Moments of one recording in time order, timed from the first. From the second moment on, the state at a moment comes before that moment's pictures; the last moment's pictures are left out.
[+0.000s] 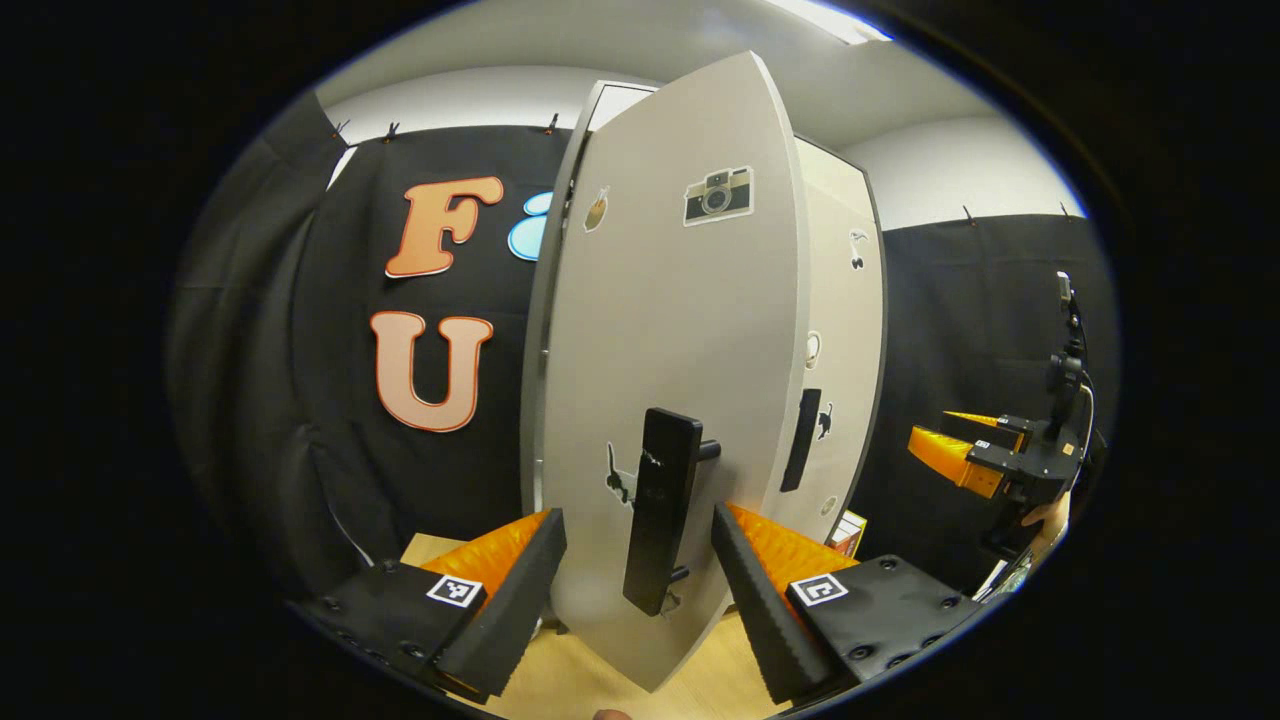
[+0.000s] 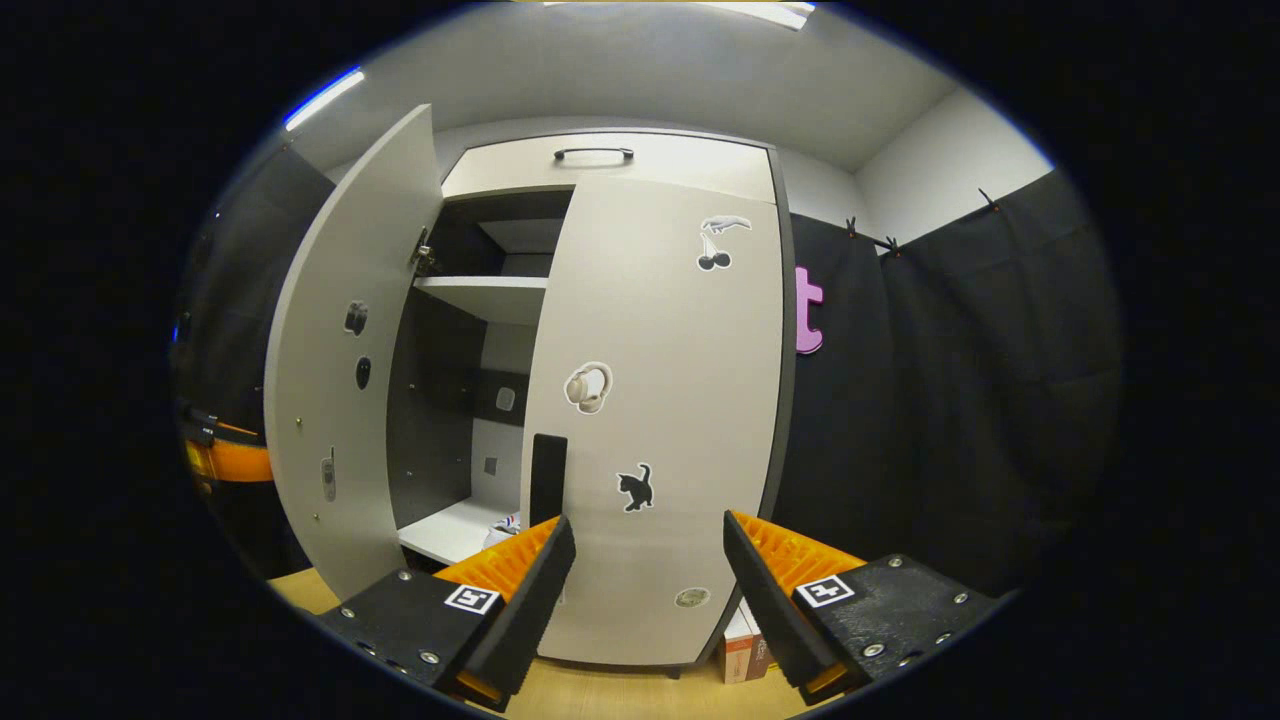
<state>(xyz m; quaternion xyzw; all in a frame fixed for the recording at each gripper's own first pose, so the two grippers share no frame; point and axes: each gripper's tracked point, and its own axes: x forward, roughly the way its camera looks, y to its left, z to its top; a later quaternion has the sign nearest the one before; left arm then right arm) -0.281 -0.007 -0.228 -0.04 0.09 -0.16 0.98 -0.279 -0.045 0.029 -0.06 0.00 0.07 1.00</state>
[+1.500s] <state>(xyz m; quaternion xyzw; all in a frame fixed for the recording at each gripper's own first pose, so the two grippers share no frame) -0.139 -0.138 -0.256 -0.02 0.09 -0.07 0.99 -0.288 -0.165 0.018 -0.02 0.02 0.00 1.00</state>
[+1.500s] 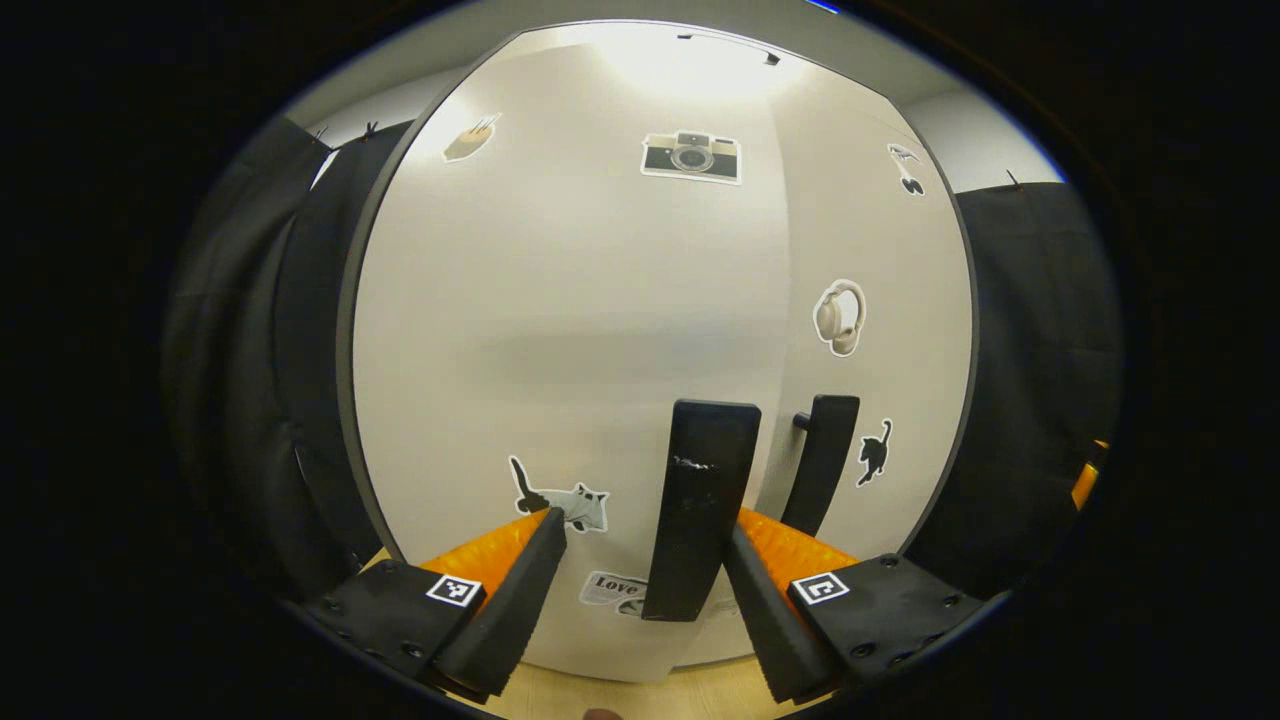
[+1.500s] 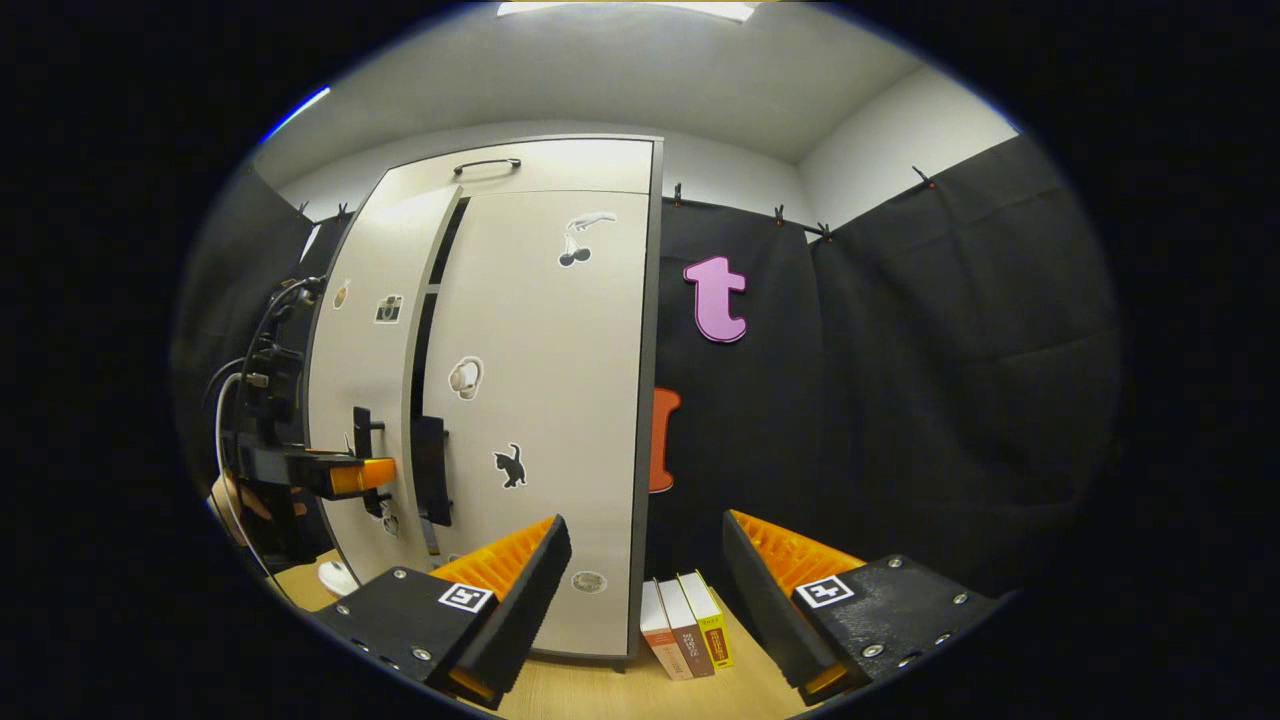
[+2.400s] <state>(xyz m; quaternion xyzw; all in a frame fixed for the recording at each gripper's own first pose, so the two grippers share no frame) -0.288 -0.033 -0.099 -0.02 0.01 -0.04 1.00 -0.273 -0.146 0.090 0.00 0.00 0.08 1.00</state>
